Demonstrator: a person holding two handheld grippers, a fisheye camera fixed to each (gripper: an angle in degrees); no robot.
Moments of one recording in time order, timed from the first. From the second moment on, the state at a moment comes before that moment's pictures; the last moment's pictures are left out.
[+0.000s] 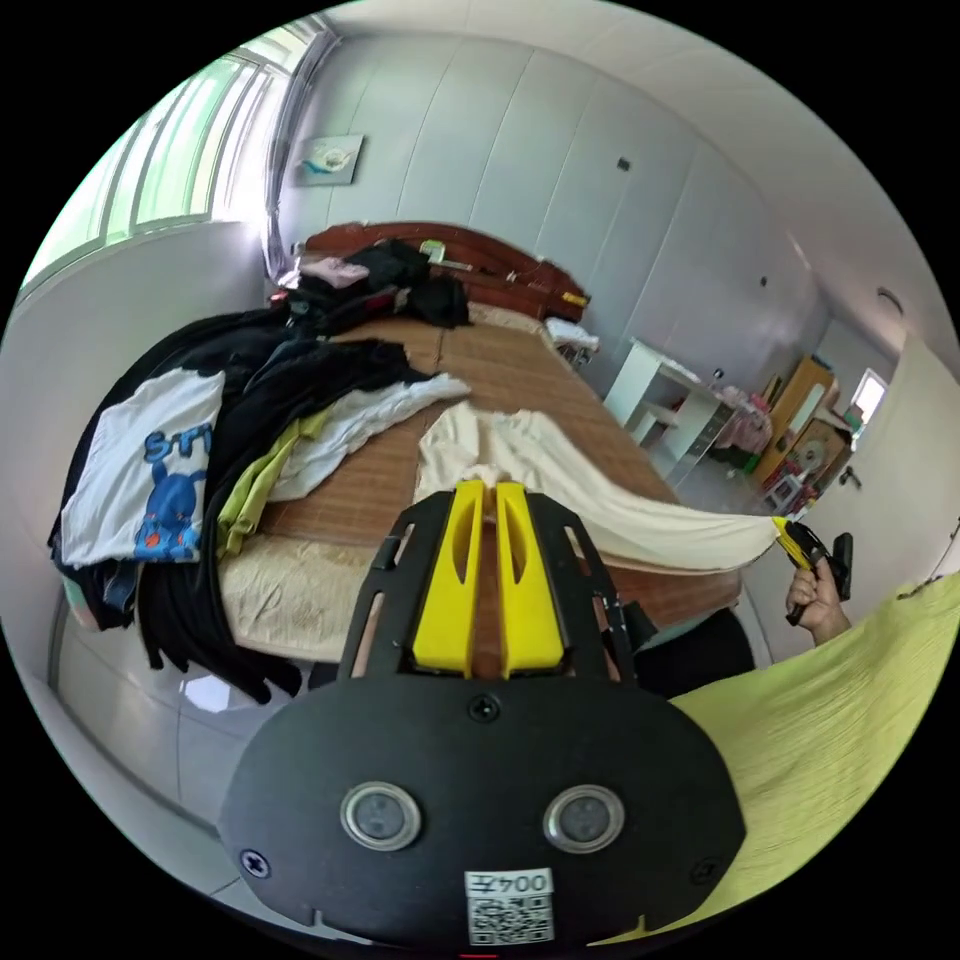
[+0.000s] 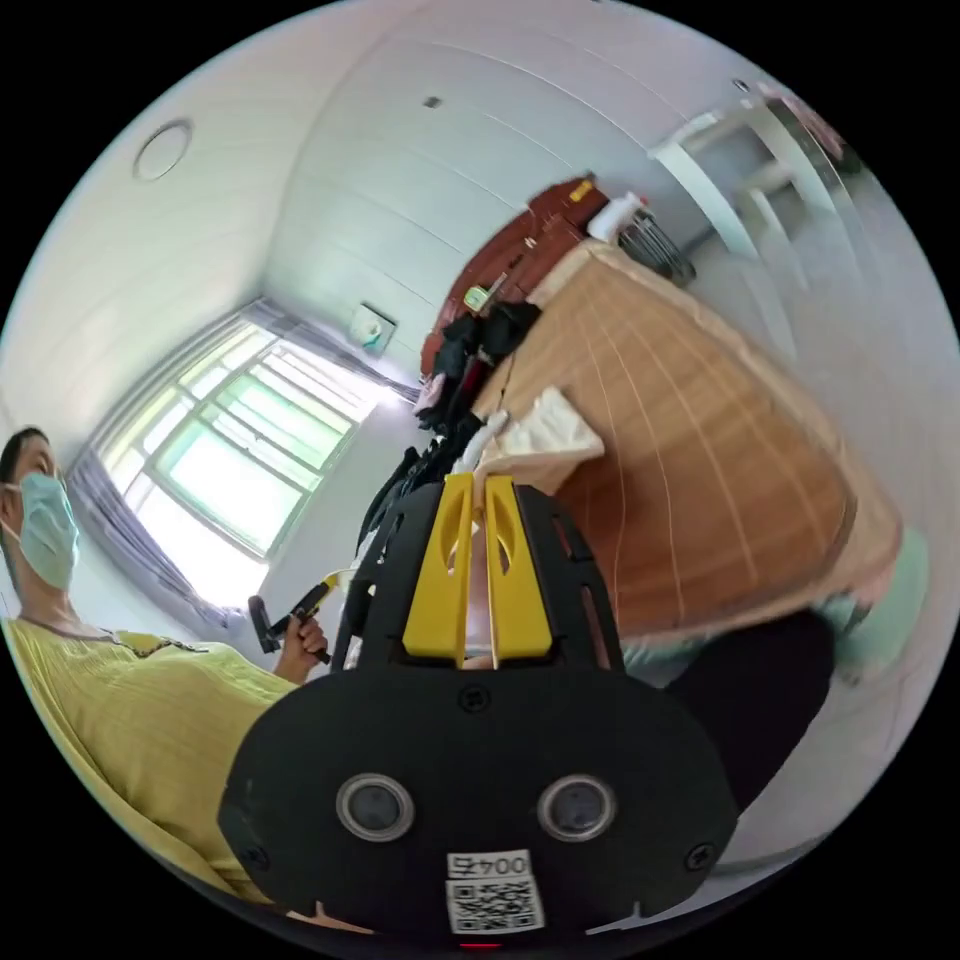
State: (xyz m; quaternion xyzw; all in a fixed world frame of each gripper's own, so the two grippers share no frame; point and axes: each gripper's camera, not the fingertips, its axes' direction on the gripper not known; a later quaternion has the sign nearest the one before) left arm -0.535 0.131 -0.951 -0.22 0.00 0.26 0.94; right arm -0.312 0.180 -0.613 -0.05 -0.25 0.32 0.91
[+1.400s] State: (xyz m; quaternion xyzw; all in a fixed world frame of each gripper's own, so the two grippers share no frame) left arm -0.270 -0.209 -0.668 -0.19 0.01 0.26 0.94; right arm -0.123 -0.247 -0.534 0.02 -0.23 0.23 0.94
